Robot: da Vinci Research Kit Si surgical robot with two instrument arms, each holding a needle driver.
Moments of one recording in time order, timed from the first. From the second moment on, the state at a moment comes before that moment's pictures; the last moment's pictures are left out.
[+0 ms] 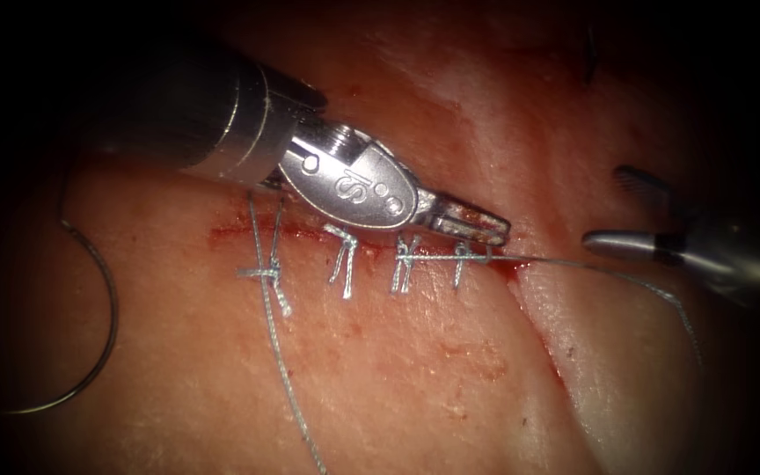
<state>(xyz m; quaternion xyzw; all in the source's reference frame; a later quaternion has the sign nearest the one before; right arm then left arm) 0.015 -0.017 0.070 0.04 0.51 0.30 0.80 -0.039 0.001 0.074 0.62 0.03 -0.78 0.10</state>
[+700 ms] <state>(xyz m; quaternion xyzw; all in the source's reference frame) 0.022 -0.018 0.073 0.09 0.54 0.34 0.76 -0.039 0.003 0.075 0.62 0.05 -0.78 0.07</state>
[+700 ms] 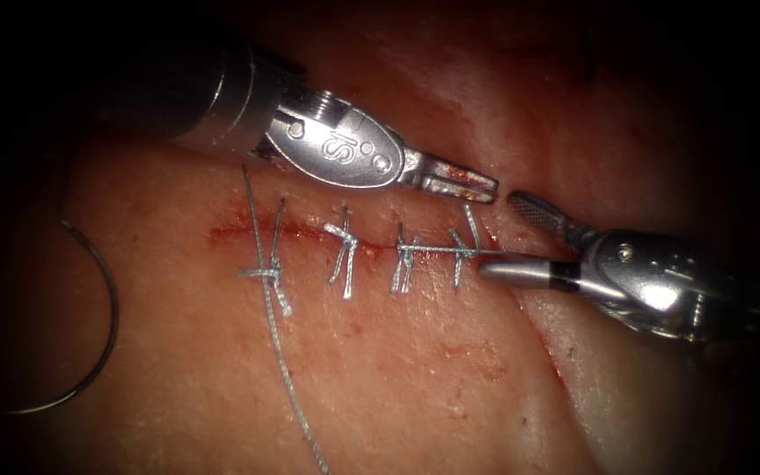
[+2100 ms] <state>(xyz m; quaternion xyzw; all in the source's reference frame) 0.029 -0.017 0.075 0.11 0.55 0.36 0.74 -0.040 0.002 0.073 0.63 0.06 -0.77 0.07</state>
